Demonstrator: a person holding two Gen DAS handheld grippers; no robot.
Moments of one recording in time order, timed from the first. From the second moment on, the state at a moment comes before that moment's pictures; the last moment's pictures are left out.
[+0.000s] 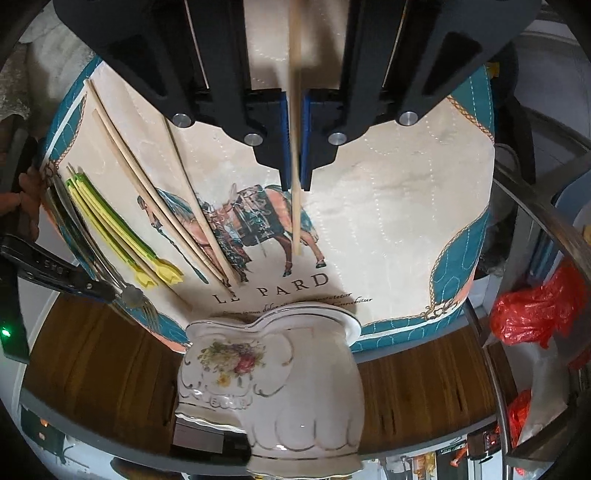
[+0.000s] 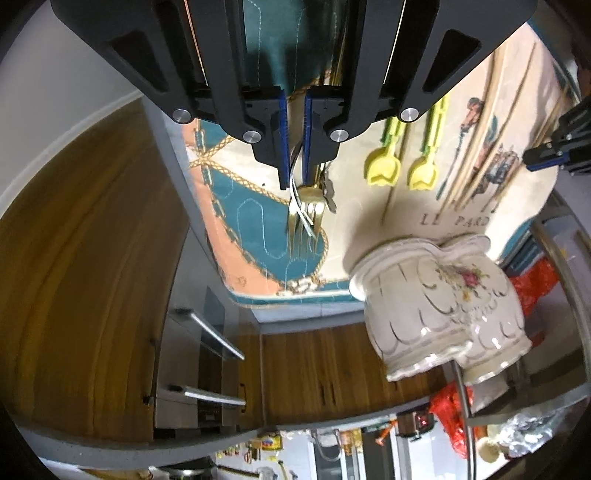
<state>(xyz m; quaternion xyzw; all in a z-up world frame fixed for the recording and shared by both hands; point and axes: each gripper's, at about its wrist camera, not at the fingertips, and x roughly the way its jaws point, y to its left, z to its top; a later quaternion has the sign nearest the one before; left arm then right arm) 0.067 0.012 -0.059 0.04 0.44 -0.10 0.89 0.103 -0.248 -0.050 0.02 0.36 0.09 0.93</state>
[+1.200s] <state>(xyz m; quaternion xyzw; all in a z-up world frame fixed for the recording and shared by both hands) 0.165 0.016 0.147 -0.09 0.05 -0.19 0.98 0.118 -0.213 0.118 0.12 0.01 0.17 0.98</state>
